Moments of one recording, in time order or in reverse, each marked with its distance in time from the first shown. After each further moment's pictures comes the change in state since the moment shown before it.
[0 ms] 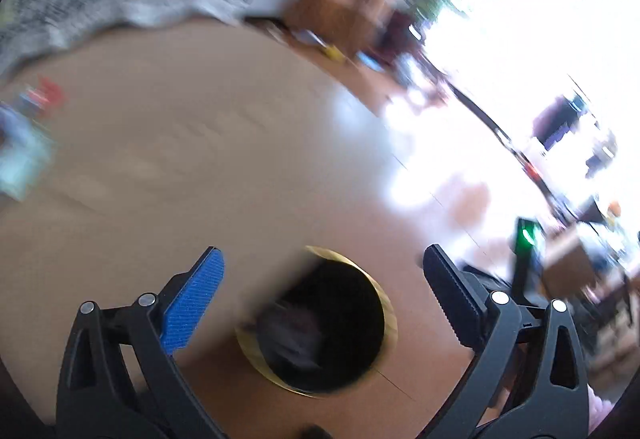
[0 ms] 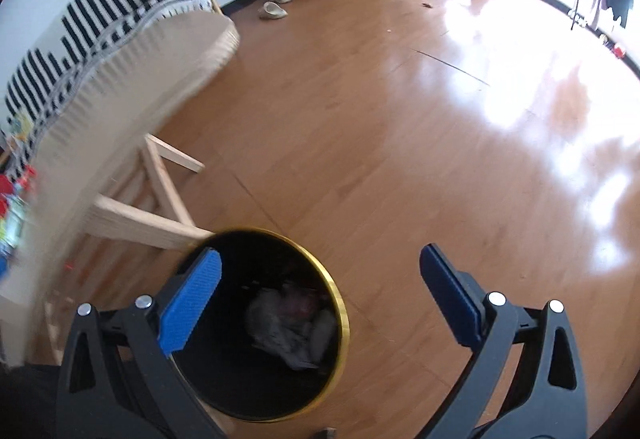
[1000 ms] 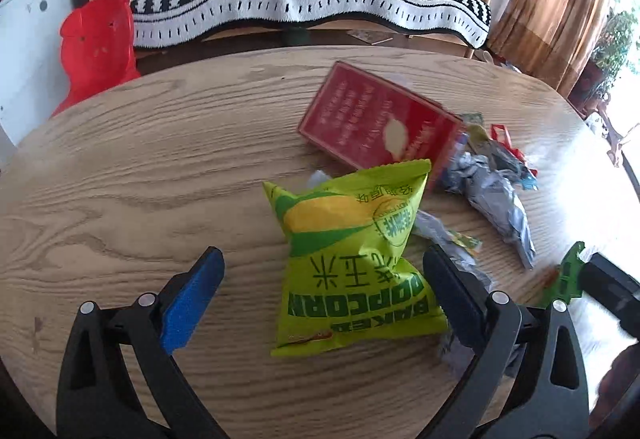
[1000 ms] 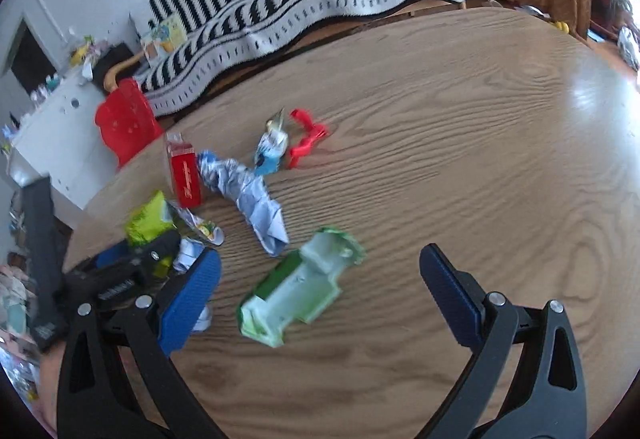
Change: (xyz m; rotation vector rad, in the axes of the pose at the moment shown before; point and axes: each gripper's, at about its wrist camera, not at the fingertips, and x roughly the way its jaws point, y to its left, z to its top) left arm -0.039 0.369 0.050 -0.244 0.051 0.526; right arm 0.060 0.494 -0.004 -0.408 0.096 0.390
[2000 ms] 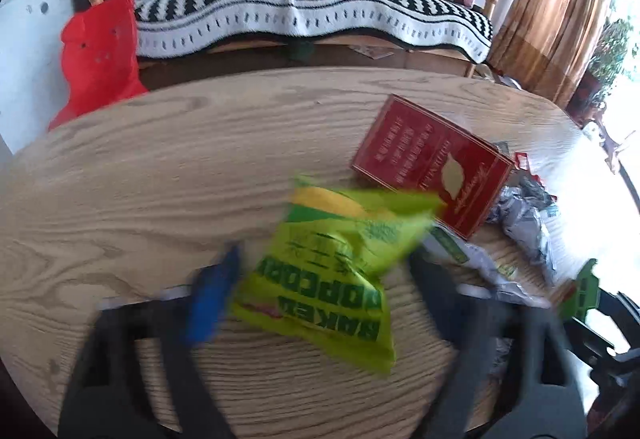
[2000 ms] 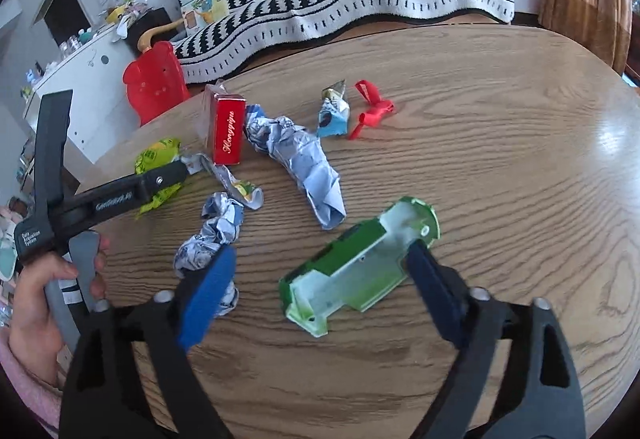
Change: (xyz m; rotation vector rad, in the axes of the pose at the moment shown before) left arm 0.007 0.031 0.018 -0.006 -0.035 -0.017; right arm 0.006 0.022 -0.018 -0.151 0.002 0.071
